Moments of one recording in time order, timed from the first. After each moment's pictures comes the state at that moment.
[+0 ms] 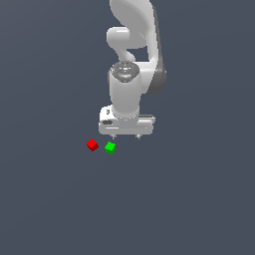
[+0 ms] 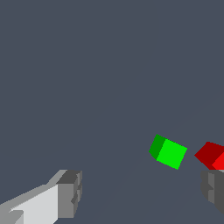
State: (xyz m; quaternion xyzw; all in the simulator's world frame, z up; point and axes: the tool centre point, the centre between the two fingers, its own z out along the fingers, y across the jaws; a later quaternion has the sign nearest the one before) arm -0.001 -0.006 0.163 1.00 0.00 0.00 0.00
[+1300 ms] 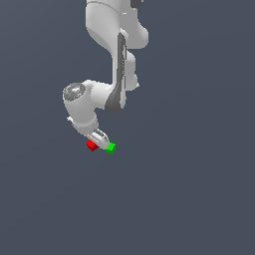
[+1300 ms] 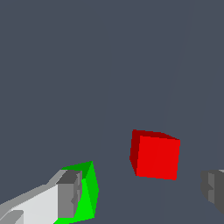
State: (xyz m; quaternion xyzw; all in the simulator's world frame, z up) arm -0.030 -0.163 0.084 0.95 -0.32 0.00 0.00
